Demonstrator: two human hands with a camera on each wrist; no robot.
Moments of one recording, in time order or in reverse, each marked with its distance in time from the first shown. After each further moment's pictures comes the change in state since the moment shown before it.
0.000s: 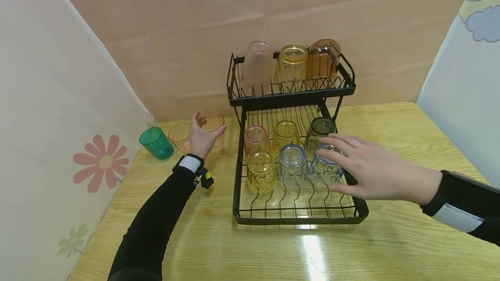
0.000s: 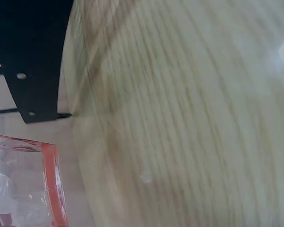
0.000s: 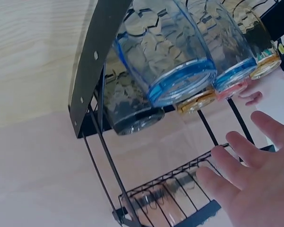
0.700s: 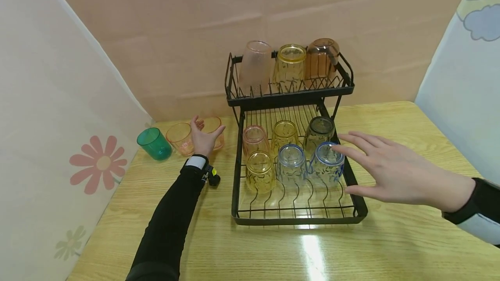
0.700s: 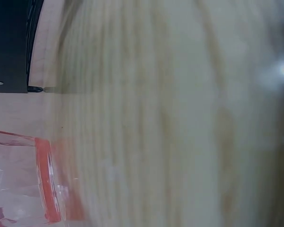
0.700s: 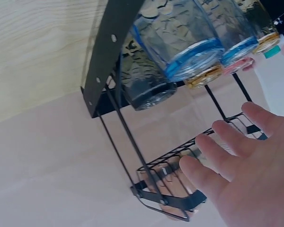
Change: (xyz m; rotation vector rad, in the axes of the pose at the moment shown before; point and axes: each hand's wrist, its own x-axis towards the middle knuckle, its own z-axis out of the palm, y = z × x) left_hand 0.008 -0.034 0.021 -0.104 0.079 -0.103; right_hand -0.026 0.006 -0.009 0.000 0.006 0.127
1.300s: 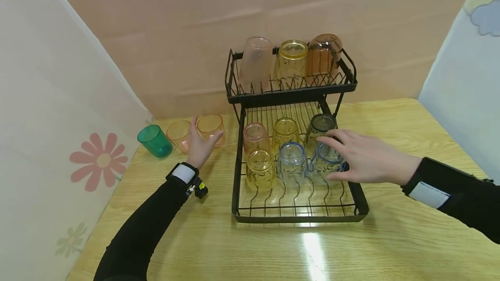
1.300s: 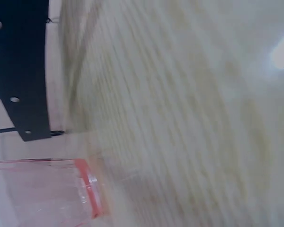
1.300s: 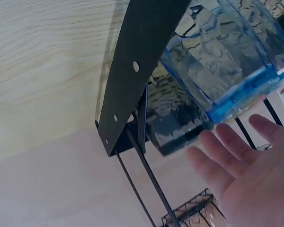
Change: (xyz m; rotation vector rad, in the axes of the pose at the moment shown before) left_hand -0.030 0.021 -0.031 0.163 -0.199 0.054; right_hand 0.031 0.017 0.043 0.088 -0.173 0.056
